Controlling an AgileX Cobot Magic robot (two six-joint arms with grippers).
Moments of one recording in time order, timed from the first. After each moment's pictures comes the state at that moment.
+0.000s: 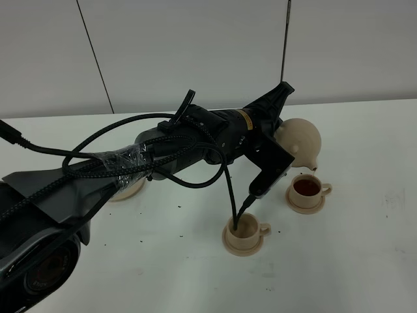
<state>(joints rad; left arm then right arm) -0.65 2.28 -1.78 0.13 0.08 1.87 -0.02 -0.01 -0.48 0.03 1.07 0.16</state>
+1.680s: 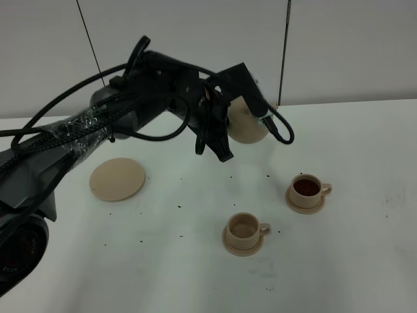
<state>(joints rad) -0.54 2.23 -1.97 0.14 0.70 0.66 -0.02 -0.01 -0.48 0.03 1.07 0.16</state>
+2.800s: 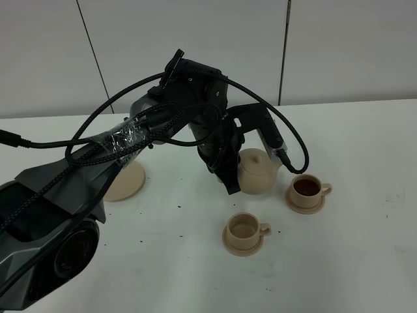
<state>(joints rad) -0.58 2.41 -2.19 0.06 1.08 0.73 -0.02 -0.01 -0.48 0.03 1.07 0.16</state>
